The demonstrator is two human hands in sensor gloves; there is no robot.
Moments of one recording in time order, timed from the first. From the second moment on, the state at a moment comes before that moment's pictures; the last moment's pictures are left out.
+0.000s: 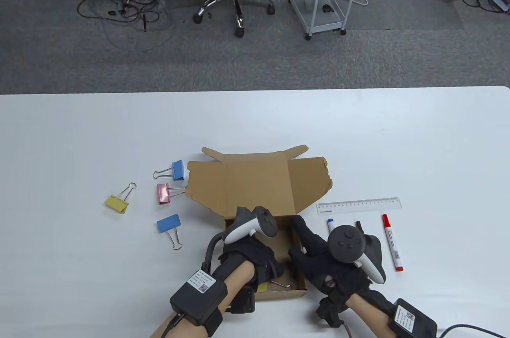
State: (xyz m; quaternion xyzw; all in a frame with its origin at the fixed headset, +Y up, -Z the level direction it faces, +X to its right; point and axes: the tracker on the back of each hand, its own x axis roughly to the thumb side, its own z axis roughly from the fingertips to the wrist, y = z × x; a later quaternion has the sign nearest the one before) left_hand -0.047 -0.747 -0.218 -0.52 -0.06 0.12 0.84; right_hand 0.161 -0.752 -0.185 0.07 0.20 0.92 0.34
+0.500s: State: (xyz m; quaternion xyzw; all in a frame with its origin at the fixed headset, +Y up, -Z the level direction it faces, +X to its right) left_hand -0.033 -0.745 -0.214 -0.51 -0.10 0.08 0.85; right_hand 0.161 -0.753 -0.185 0.07 0.20 0.92 0.35
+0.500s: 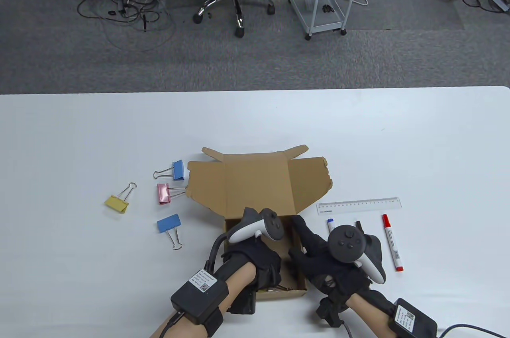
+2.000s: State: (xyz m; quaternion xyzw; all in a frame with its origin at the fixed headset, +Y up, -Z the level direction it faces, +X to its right) left_hand -0.364 -0.762 -0.200 -0.07 0.29 0.31 0.90; right_hand 0.162 -0.753 -0.185 0.07 0.20 0.92 0.34
